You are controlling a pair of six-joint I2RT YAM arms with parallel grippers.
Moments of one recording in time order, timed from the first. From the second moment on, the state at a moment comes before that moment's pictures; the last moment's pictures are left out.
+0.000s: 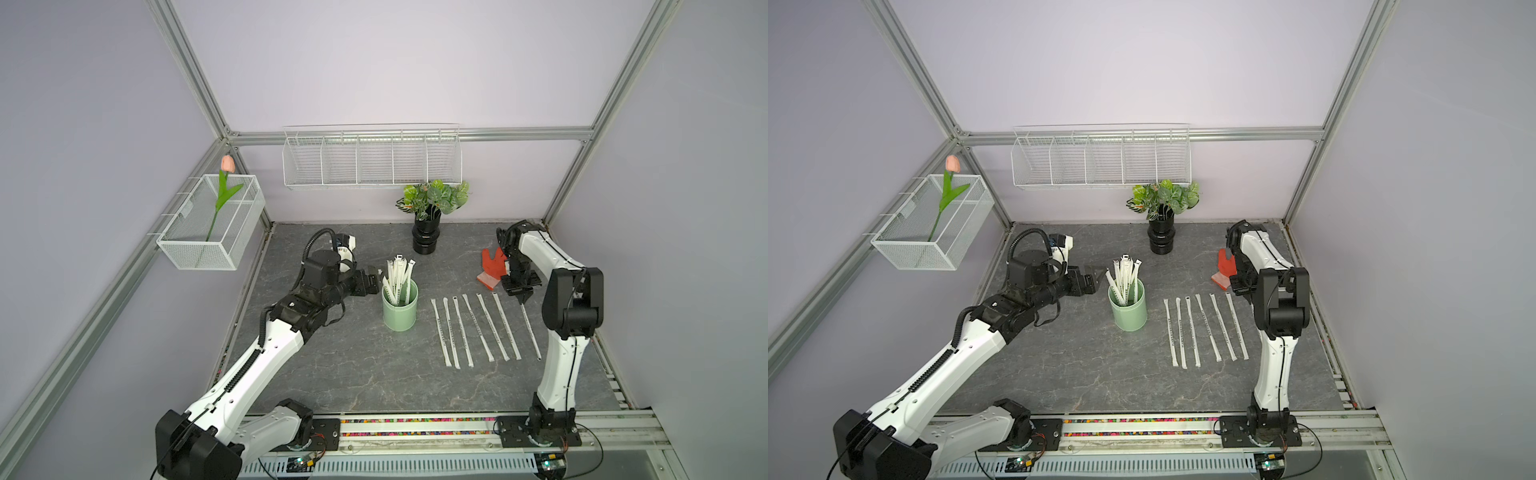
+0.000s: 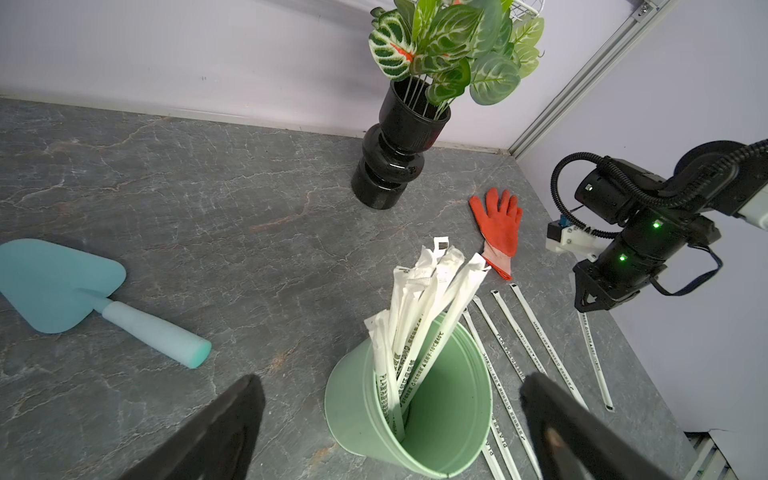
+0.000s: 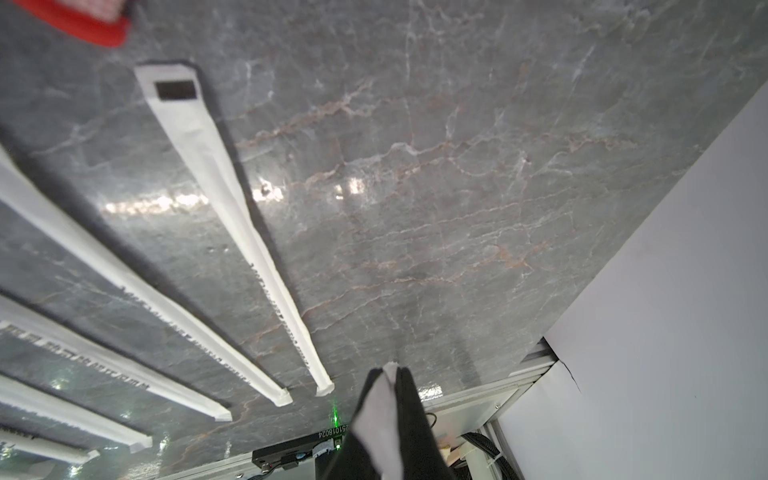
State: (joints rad) left arm -0.50 1.11 0.98 -0.32 0.13 -0.40; right arm 0.06 2.13 1.75 -1.49 0.26 0.05
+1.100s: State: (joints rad) left arm -0.50 1.12 0.98 -0.32 0.13 -0.40; right arm 0.05 2.23 1.80 -1.41 0.20 0.06
